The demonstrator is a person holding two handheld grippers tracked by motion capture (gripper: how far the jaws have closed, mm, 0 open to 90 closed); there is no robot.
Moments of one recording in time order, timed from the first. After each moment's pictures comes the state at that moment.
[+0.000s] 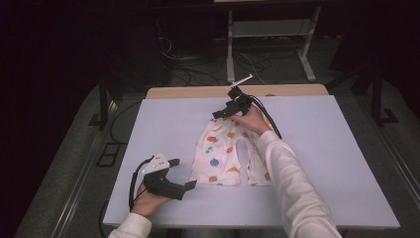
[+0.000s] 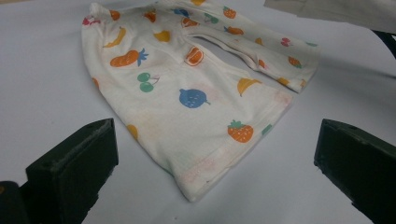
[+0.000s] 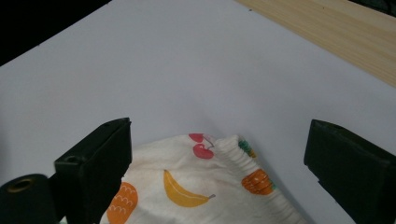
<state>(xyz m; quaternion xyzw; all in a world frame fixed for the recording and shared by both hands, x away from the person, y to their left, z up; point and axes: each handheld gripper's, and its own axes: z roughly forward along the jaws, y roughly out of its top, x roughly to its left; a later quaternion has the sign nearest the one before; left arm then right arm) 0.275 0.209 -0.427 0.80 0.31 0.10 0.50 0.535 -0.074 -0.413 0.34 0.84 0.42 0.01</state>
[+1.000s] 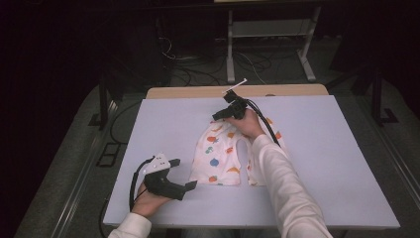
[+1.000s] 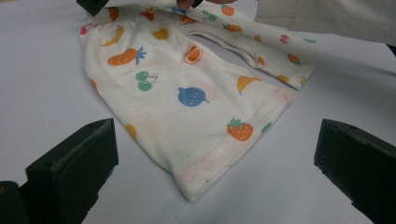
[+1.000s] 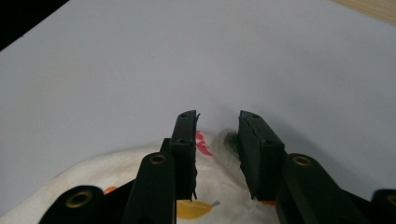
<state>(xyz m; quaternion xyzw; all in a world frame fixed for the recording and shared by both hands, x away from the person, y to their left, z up) 0.274 0.208 -0.428 0.80 0.31 0.10 0.50 0.543 -0.061 -0.436 0.36 0.85 0.39 -0.02</state>
